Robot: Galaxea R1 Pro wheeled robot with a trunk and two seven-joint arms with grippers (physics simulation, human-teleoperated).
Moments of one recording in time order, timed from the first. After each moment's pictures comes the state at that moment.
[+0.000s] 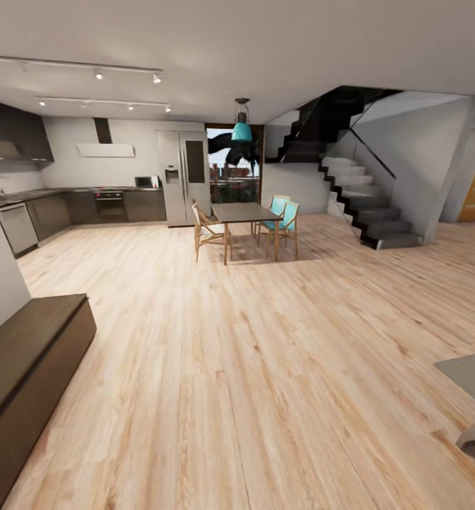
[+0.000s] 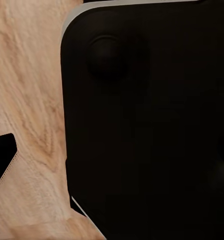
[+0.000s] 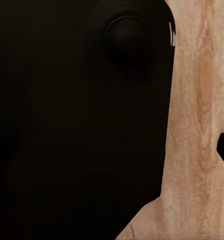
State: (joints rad) left arm 0.00 0.00 0.01 -0.04 0.00 -0.01 0.00; right arm 0.00 0.00 0.00 0.00 0.00 0.00 0.01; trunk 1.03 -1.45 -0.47
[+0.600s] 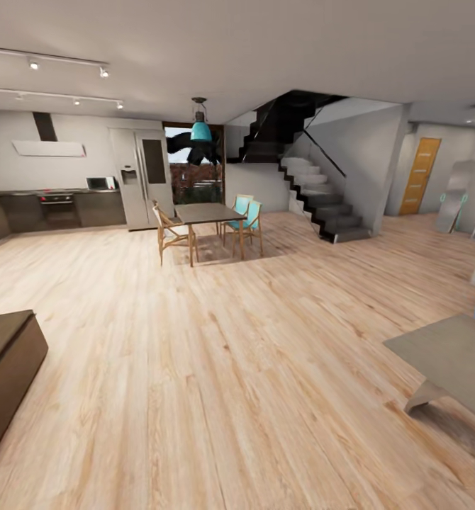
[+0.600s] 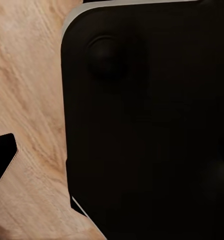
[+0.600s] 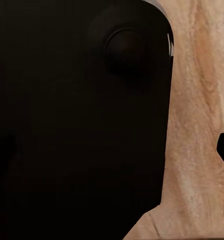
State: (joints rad) left arm 0.00 0.00 0.01 -0.04 0.00 -0.01 0.00; right arm 0.00 0.00 0.00 0.00 0.00 -0.03 0.01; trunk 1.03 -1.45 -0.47
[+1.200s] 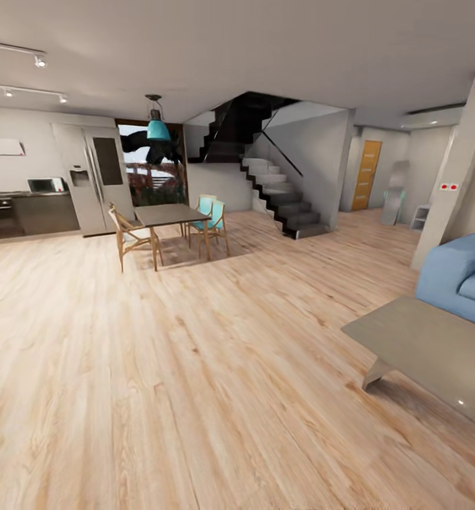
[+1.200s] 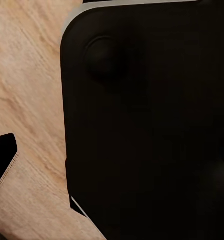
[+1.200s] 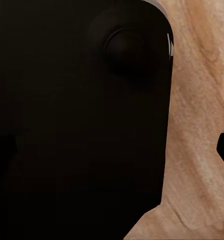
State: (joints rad) left arm 0.00 0.00 0.01 -0.04 0.00 -0.01 0.00; right arm 0.00 0.00 0.00 0.00 0.00 -0.03 0.01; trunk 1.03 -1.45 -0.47
